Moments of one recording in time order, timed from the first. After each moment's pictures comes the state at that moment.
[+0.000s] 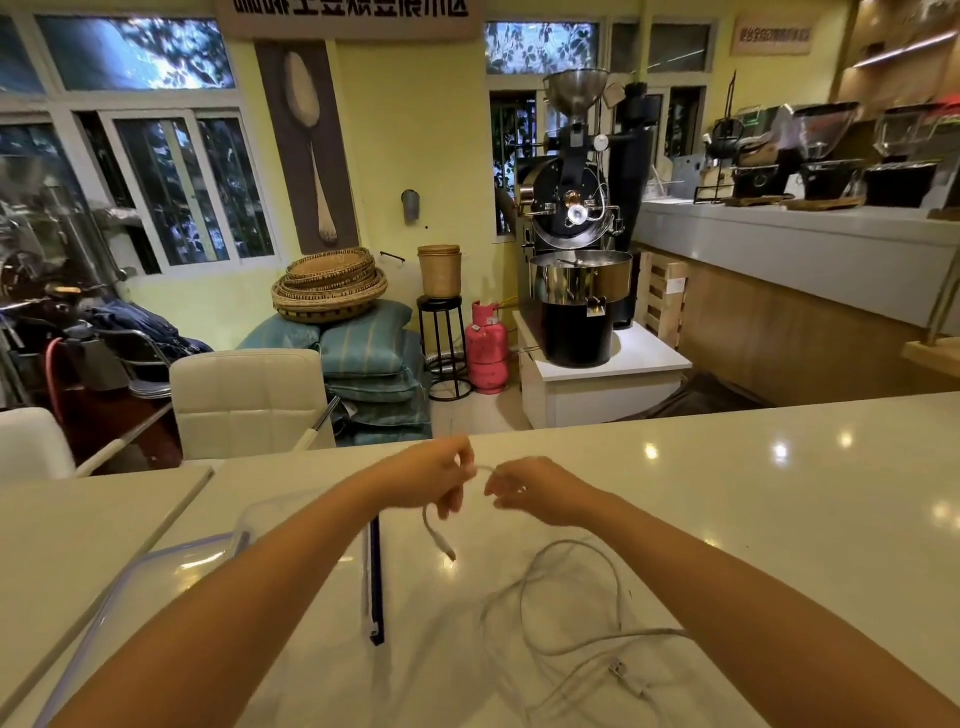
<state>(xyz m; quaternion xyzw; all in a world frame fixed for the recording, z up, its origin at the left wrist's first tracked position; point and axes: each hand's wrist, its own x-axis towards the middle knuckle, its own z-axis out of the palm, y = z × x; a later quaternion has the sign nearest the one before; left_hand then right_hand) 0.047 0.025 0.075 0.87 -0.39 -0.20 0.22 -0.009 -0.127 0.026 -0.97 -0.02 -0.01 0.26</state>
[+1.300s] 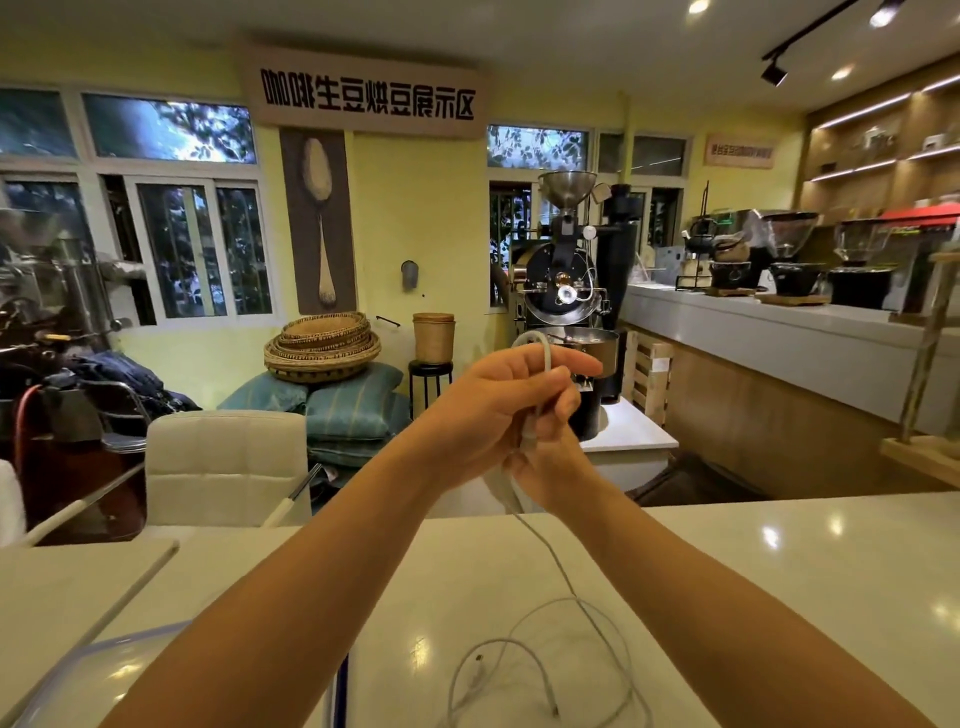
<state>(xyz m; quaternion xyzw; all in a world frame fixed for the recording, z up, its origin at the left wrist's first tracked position) -0.011 -0.021 0.198 0.53 -0.52 -0.25 0.63 -0.007 -0.124 0.142 -0.58 -0.07 -0.21 0.78</state>
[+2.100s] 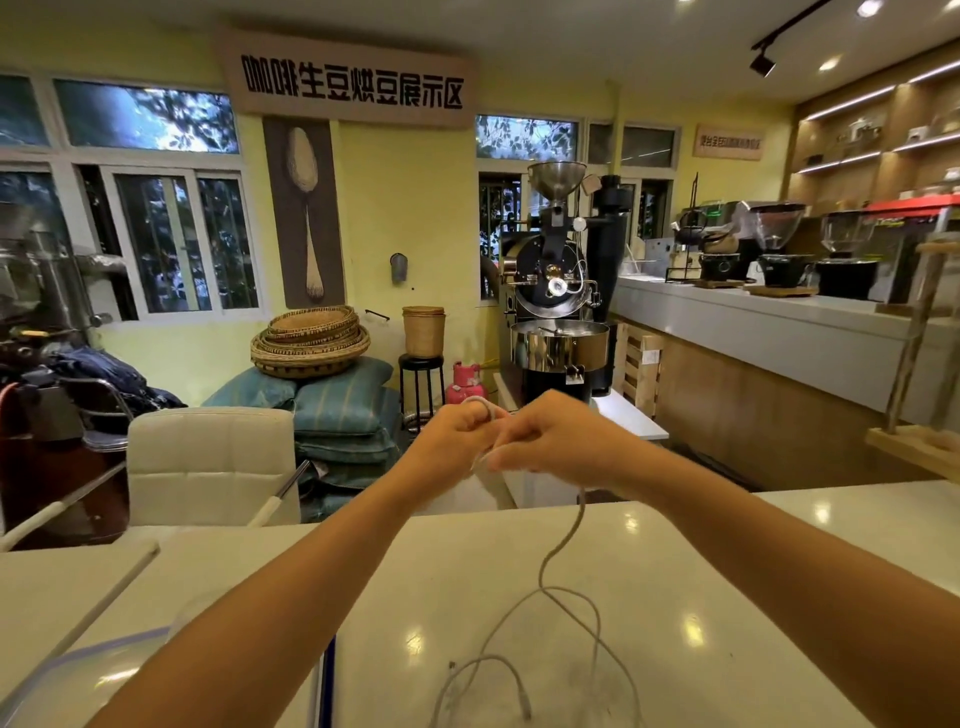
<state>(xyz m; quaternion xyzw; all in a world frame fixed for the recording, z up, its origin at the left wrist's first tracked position) 0.040 -0.035 0.146 0.71 -0.45 -0.06 0.55 -0.057 -0.133 0.181 -0.94 -0.07 -0.12 0.32</state>
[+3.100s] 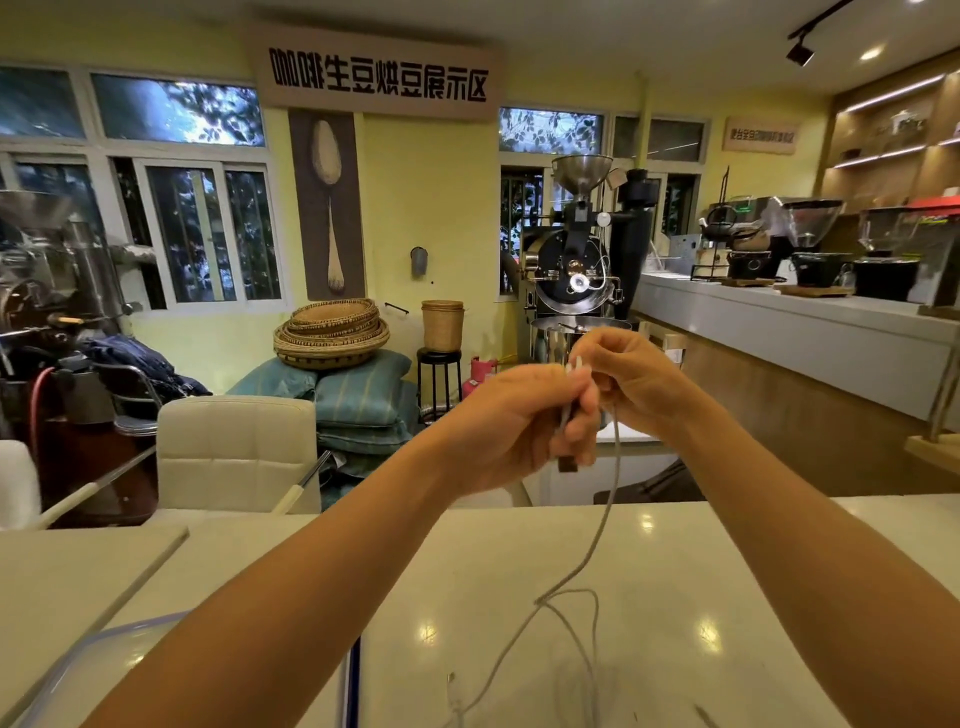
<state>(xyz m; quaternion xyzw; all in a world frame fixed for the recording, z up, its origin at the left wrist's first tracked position) 0.001 -0.021 0.189 0.45 -0.50 -0.40 0.62 -0.015 -0.195 0.187 -0.68 -0.20 -0.12 0.69</state>
